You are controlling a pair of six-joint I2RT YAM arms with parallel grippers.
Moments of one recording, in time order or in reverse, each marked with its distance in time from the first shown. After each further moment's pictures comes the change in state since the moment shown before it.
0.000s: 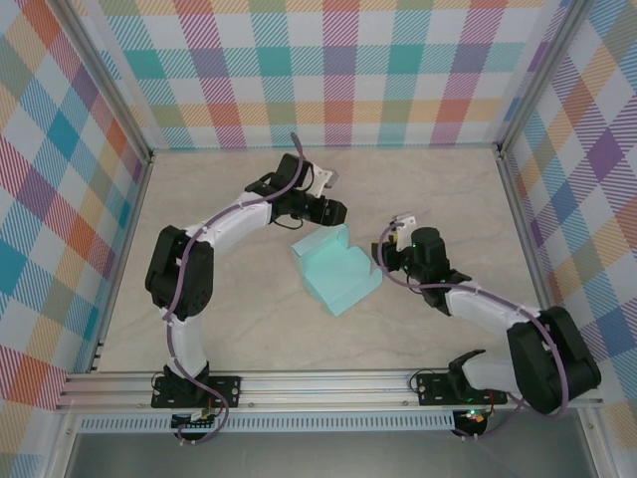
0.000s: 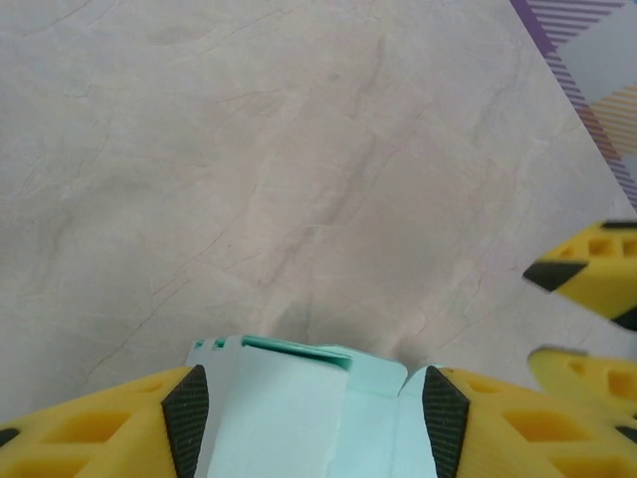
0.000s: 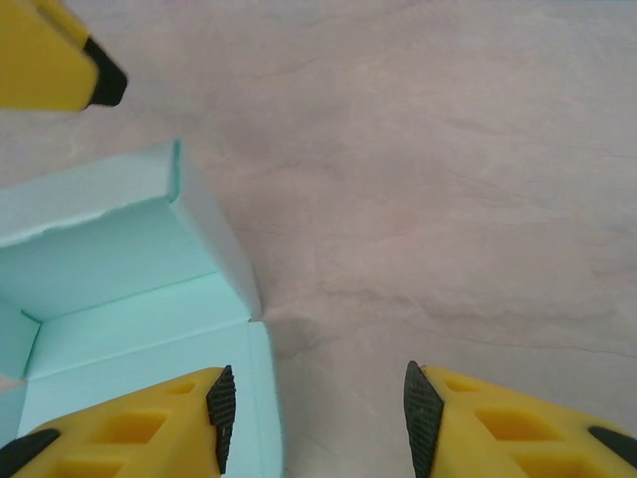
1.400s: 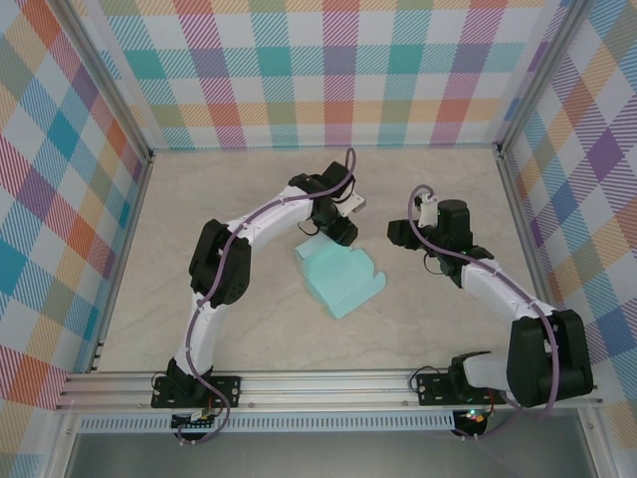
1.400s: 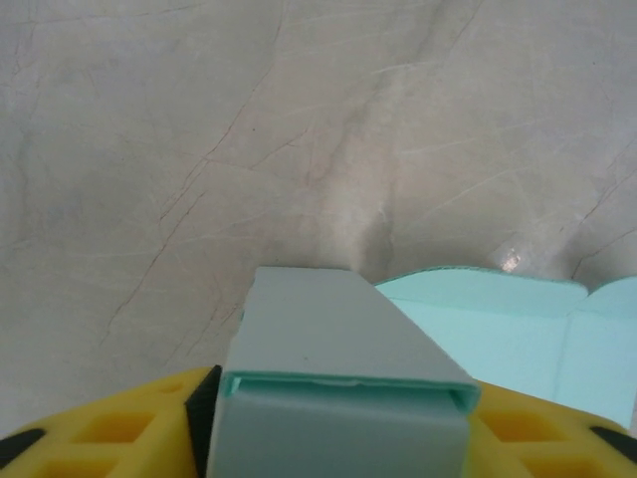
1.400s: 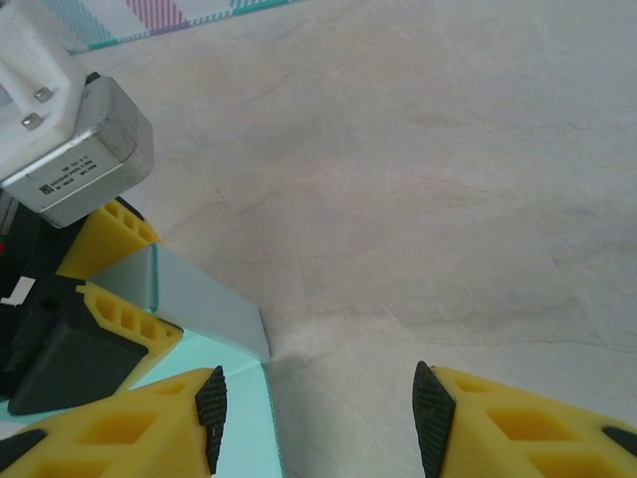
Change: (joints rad) left arm -0.157 0.262 0.361 -0.454 -0.333 0.243; right arm -0.225 0.056 0.215 -0.261 -0.278 0.070
